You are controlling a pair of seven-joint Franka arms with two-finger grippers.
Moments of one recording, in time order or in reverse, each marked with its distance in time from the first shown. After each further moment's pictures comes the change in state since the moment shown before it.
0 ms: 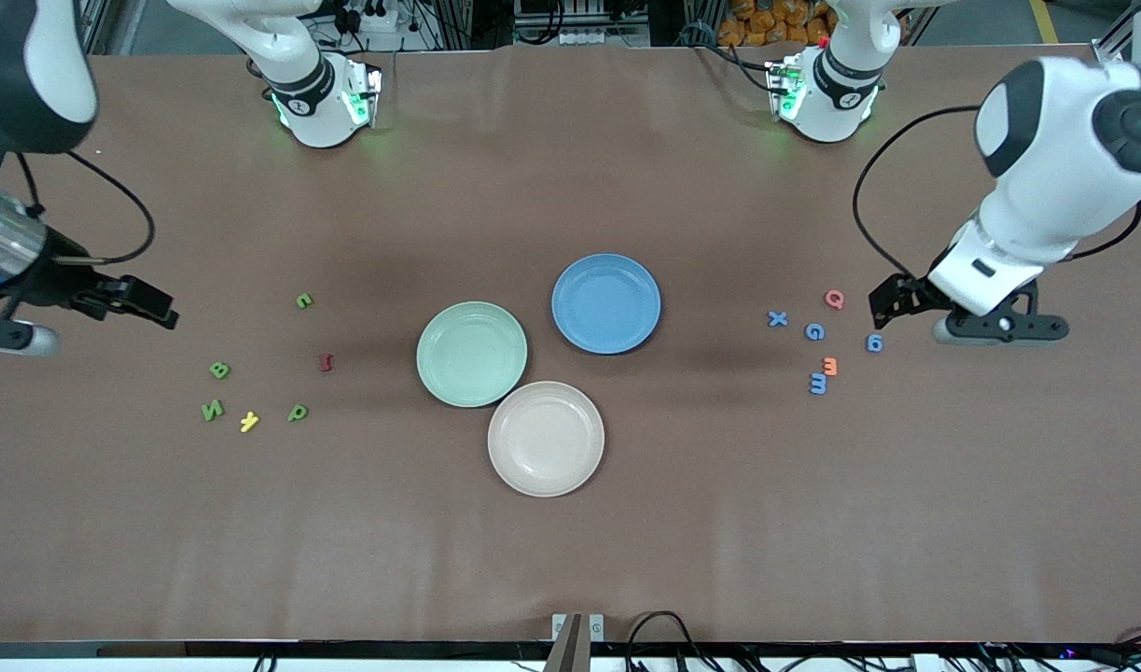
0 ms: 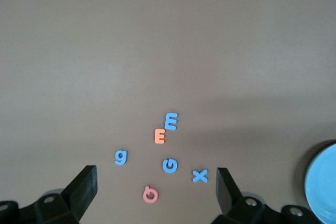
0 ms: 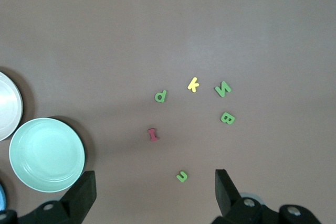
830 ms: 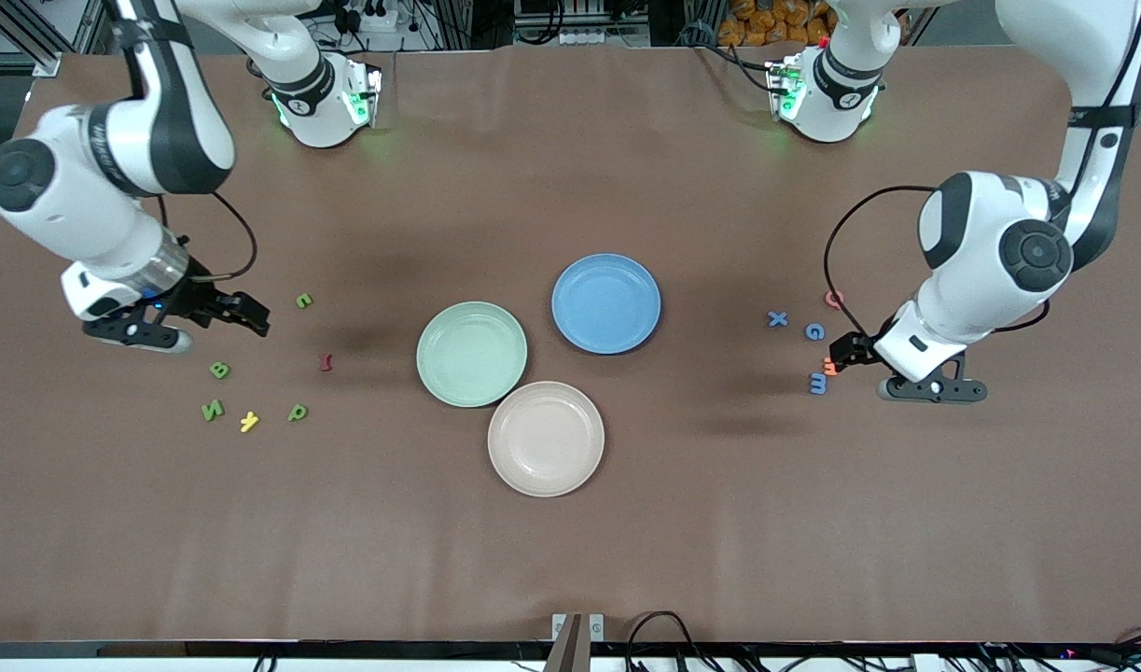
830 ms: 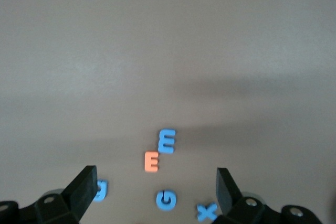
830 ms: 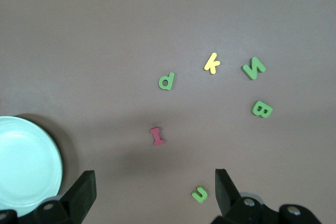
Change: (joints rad) left arm -0.001 0.224 0.001 -0.023 0.026 0.193 0.001; right arm 0.045 -0.070 0.008 -0.480 0.002 0.455 0.074
